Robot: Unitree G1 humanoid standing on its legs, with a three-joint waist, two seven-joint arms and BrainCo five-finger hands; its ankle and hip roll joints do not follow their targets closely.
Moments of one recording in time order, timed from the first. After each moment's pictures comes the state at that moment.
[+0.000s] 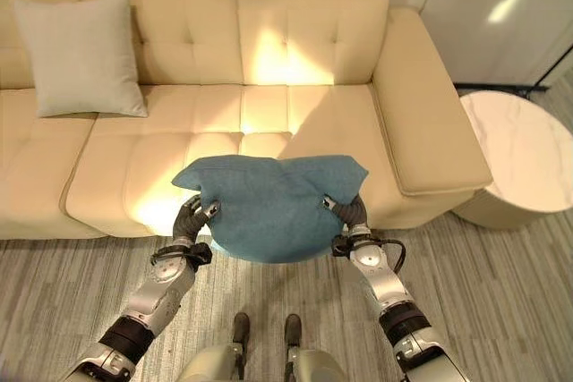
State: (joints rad) left arm -0.20 0.28 -0.36 0.40 -0.56 -0.12 0.32; right arm -0.26 -0.35 0.32 0.45 0.35 -0.13 -0.26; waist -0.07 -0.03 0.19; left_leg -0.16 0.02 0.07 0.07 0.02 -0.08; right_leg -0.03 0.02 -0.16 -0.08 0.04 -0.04
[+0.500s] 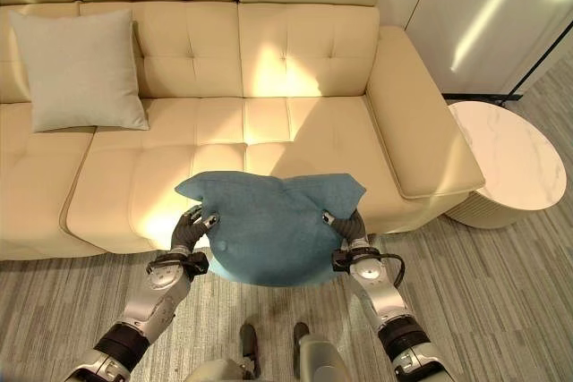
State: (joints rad) left arm -0.18 0.31 -0.35 0.39 -0.52 -0.10 0.31; right arm -0.24 -0.32 0.32 0.44 0.33 -0.08 -0.24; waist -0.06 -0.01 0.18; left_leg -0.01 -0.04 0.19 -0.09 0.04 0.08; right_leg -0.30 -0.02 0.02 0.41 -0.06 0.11
